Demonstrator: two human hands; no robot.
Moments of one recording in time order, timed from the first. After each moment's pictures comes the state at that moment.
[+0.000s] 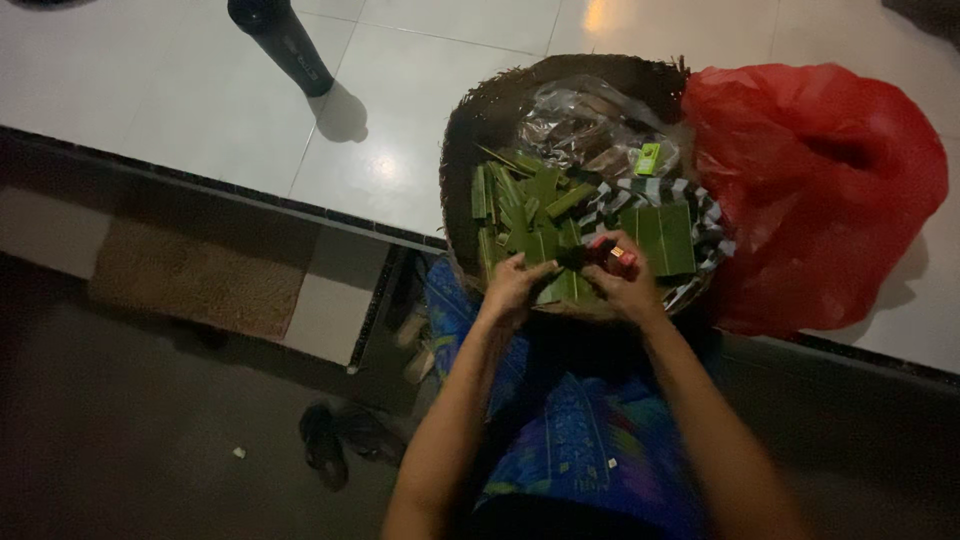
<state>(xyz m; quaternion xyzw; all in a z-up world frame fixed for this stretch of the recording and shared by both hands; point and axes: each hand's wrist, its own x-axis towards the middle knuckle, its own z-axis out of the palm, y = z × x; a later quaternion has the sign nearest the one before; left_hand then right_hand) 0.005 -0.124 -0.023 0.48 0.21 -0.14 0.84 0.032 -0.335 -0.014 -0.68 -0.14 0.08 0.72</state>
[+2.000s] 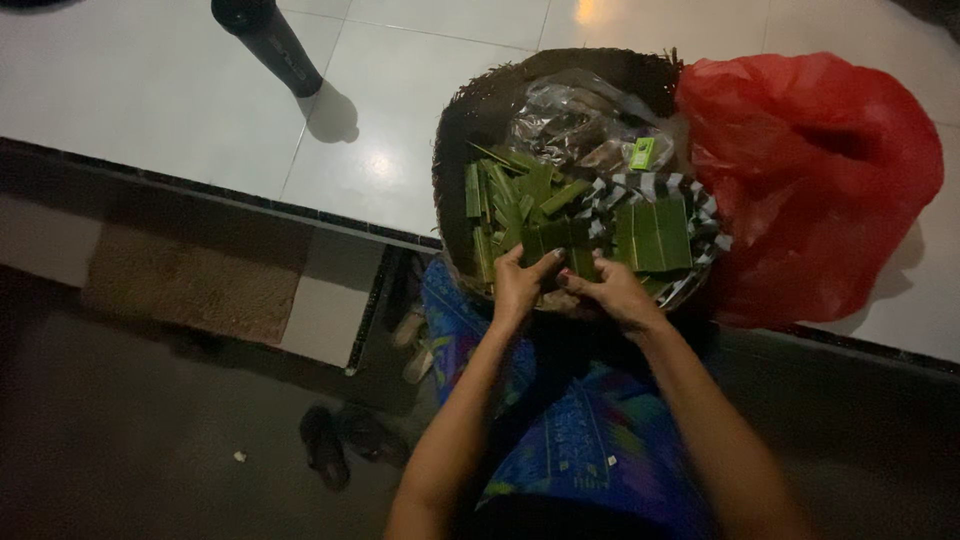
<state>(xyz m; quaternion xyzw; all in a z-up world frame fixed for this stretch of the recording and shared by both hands) -0.004 -0.140 0.009 0.59 0.15 -0.03 0.79 0.015 -0.321 0.024 -0.69 0.09 0.32 0.64</state>
